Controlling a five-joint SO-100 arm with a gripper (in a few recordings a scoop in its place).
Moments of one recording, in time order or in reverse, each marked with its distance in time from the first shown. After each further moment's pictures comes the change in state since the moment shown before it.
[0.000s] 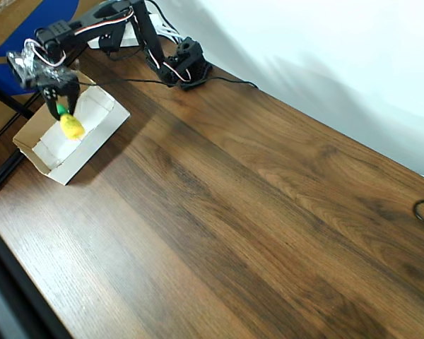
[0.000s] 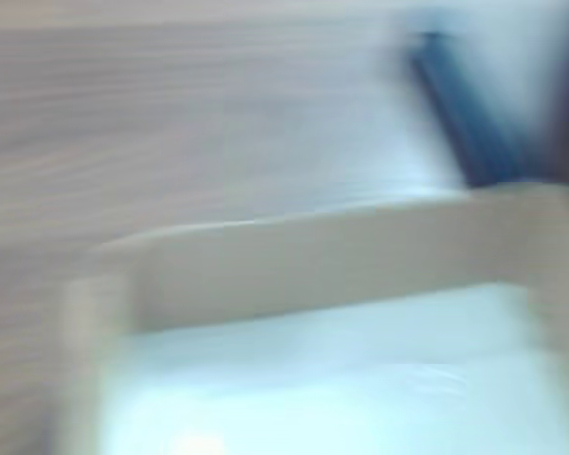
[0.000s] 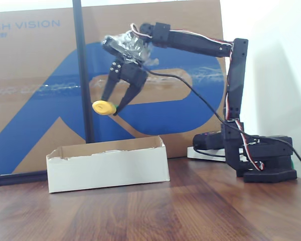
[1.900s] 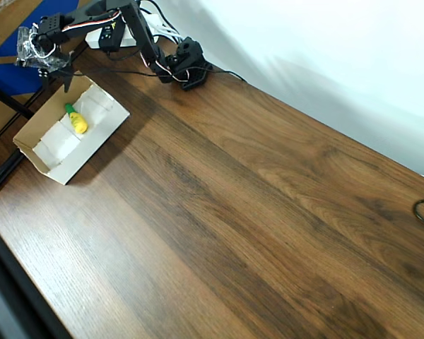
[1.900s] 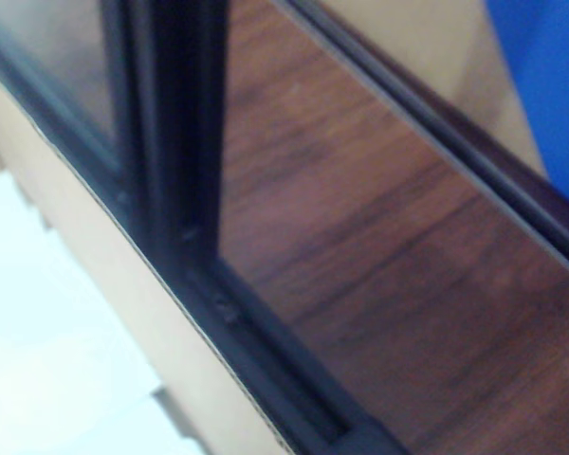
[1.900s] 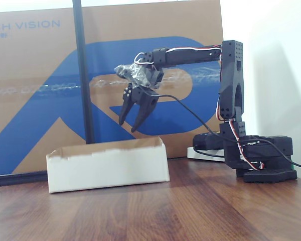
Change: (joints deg) arm 23.5 -6.2 7.8 -11.2 0.4
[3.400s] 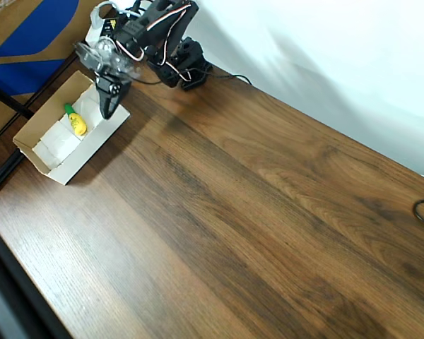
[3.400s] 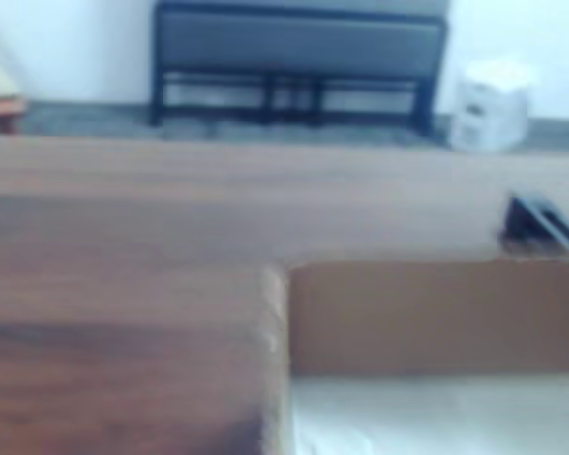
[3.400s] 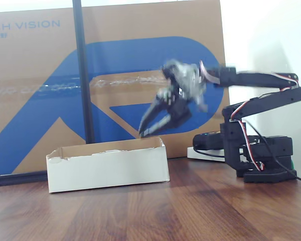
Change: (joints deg) arm -33.8 73.8 74.7 -30.1 -19.1
